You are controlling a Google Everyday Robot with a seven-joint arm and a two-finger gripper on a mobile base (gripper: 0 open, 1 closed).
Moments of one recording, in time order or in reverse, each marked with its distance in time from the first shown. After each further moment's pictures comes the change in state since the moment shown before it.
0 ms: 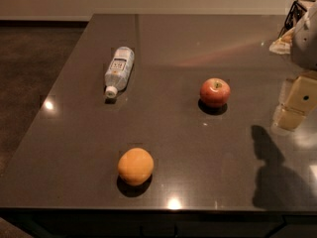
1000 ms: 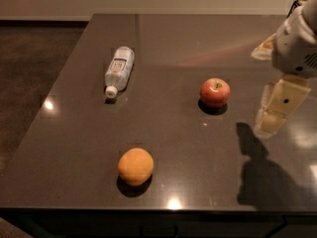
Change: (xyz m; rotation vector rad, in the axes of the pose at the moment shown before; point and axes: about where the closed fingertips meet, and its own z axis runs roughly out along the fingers) arm -0.024 0.007 0.018 -0.054 -0.059 -0.025
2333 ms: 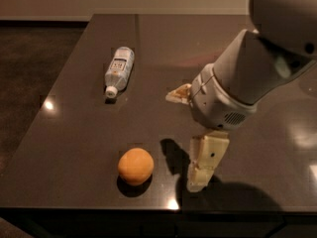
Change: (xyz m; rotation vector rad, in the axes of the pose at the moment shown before) arm -0.112 0.103 0.070 -0.202 -0.256 -0.330
